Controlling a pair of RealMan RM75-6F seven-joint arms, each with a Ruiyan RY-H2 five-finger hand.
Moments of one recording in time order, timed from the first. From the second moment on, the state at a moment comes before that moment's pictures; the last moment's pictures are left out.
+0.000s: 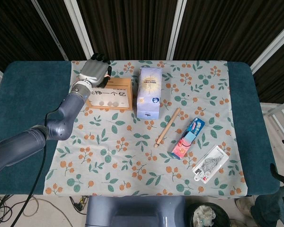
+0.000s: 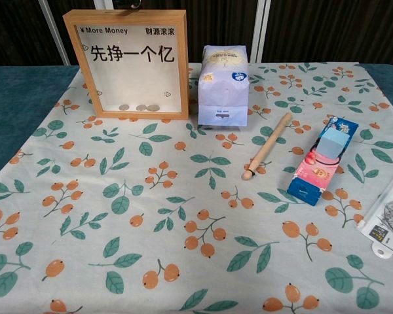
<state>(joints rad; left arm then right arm) -1.42 -1.32 -0.04 -1.15 0.42 0.57 0.38 0.03 -1.00 0.17 -1.84 -1.11 1.42 -0.06</state>
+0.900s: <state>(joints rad) -1.41 -1.35 -0.05 -1.13 0.43 0.63 0.49 0.03 -1.00 0.17 -1.84 -1.10 1.42 -0.06</state>
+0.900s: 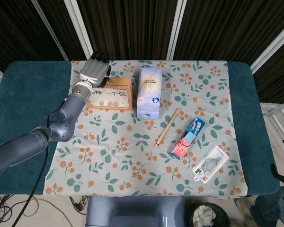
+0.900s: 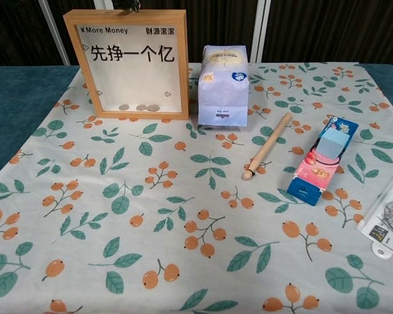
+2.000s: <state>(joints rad) -1.38 -1.35 -0.11 -1.16 0.46 0.64 0.52 0.03 -1.00 0.17 -1.84 -1.09 1.42 -0.07</state>
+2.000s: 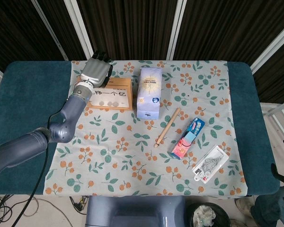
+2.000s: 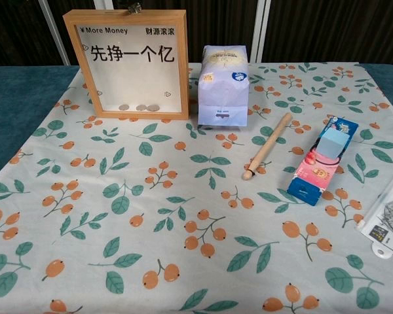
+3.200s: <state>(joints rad) -1.36 -1.30 -0.12 -1.21 0.46 0.65 0.53 0.03 -1.00 0.18 -1.85 -1.07 1.43 -0.08</state>
